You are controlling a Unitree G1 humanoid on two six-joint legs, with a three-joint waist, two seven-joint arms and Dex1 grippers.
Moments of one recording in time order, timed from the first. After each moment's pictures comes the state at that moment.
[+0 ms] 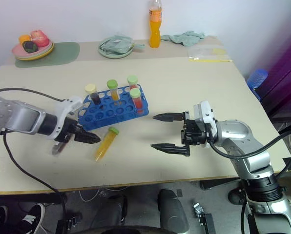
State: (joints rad) left arm -0.80 1.01 -0.22 -0.11 -1.18 1.61 -0.38; right arm -0.30 -0.69 0.02 -0.29 0.65 0.34 1.21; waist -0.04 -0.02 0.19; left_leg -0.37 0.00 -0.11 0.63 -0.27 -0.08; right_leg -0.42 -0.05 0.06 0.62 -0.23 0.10
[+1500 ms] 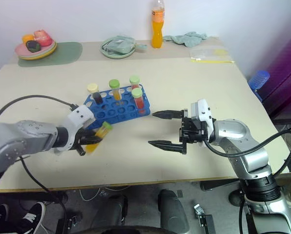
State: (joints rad) left arm -0.43 0.95 -0.11 -0.54 -0.80 1.22 -0.36; right arm -0.31 -0.68 0.02 -0.31 0.63 0.37 1.14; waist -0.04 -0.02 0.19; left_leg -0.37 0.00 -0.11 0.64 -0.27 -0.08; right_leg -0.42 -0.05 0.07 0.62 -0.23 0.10
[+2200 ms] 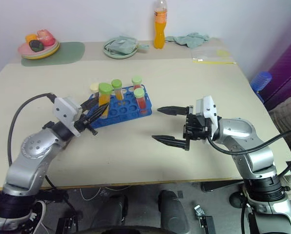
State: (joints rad) left arm -0.16 0.51 0.02 -0.38 -0.29 0.13 -0.45; right arm -0.31 -0.69 -0.02 -0.31 0.63 0.37 1.11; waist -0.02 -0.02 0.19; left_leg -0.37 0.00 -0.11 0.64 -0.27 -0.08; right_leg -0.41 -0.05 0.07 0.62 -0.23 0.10
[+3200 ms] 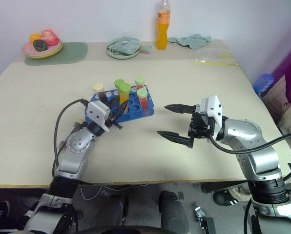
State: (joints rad) left arm -0.32 0.21 -0.08 0.10 -0.07 -0.23 -0.42; right arm -0.28 -0.70 -0.06 -0.30 0.59 0.35 1.07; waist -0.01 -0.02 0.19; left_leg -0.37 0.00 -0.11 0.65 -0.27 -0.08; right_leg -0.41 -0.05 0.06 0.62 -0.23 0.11
